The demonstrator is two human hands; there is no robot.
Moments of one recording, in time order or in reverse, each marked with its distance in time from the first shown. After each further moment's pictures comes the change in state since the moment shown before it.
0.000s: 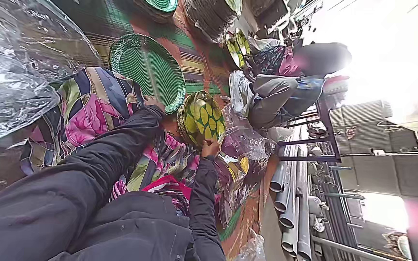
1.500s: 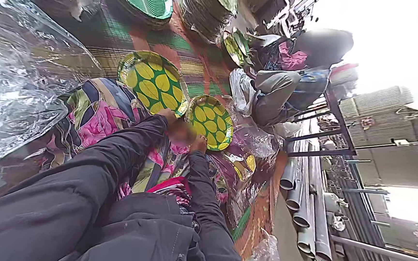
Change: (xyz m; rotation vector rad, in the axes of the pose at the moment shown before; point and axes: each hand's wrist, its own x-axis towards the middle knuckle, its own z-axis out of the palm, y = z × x) left_hand 0.027 0.017 0.034 0.227 0.113 0.342; right_hand 0.010 -0.008 0.076 -0.538 -0.161 -0.100
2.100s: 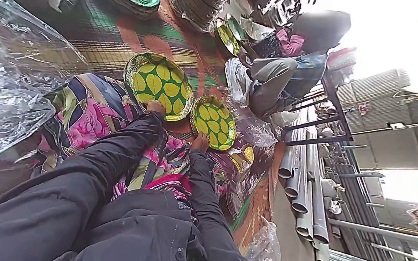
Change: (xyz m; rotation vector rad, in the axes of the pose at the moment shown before) left_hand -0.005 0.005 0.002 0.093 0.046 -0.328; right_hand -0.012 0.025 -0.002 0.130 0.076 0.055
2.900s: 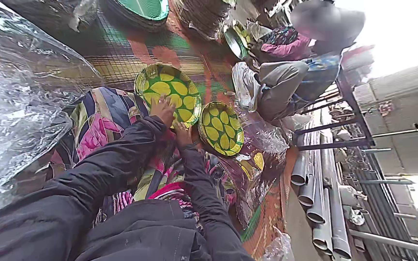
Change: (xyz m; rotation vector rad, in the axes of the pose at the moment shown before) left_hand -0.019 -0.041 -0.011 -0.376 0.426 0.323; right_hand 0.003 -0.094 0.012 0.076 -0.140 -0.634
